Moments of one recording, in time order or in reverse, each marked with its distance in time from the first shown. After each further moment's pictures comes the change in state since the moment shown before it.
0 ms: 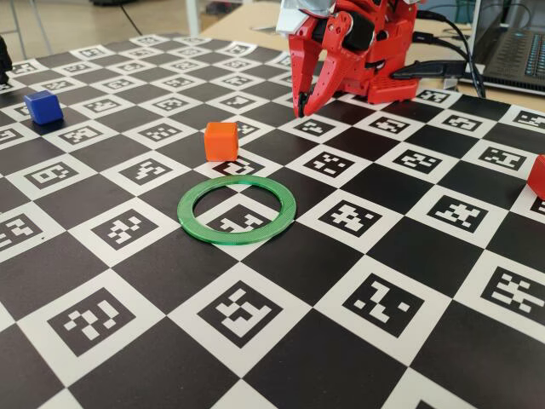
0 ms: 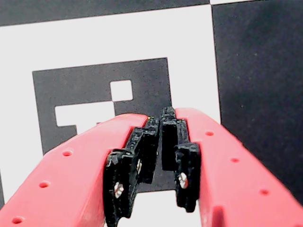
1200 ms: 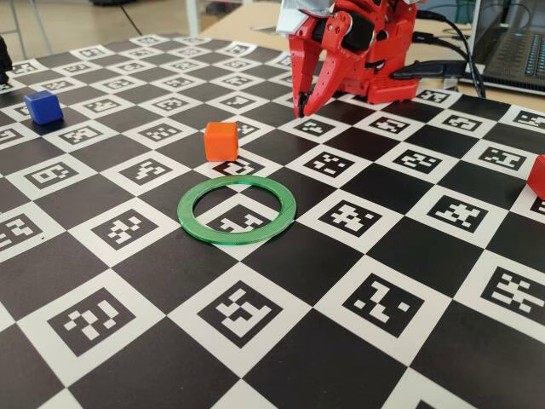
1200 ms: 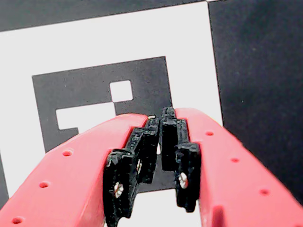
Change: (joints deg) arm 0.1 -0.2 -0.4 0.0 3.9
